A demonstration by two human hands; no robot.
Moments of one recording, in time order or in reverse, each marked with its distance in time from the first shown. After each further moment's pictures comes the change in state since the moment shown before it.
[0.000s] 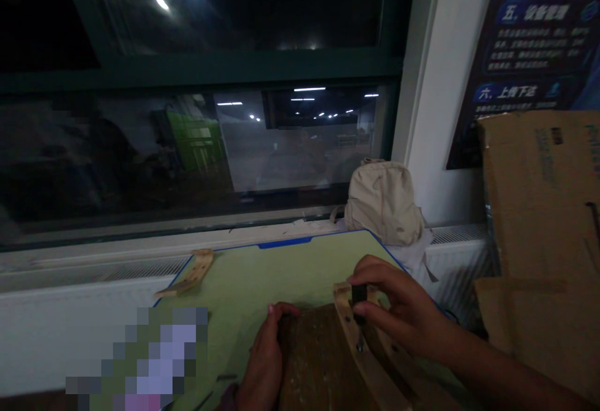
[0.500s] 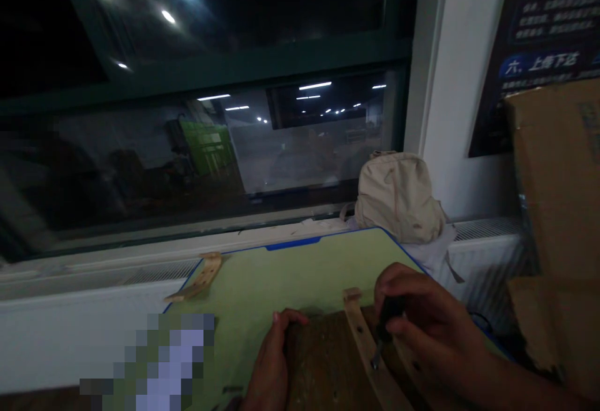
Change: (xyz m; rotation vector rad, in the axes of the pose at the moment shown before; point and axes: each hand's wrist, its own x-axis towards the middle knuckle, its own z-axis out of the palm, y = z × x) left_hand 0.005 -0.006 -0.004 0.015 0.000 -0.017; right_hand -0.015 0.001 0.007 0.191 0.220 0.049
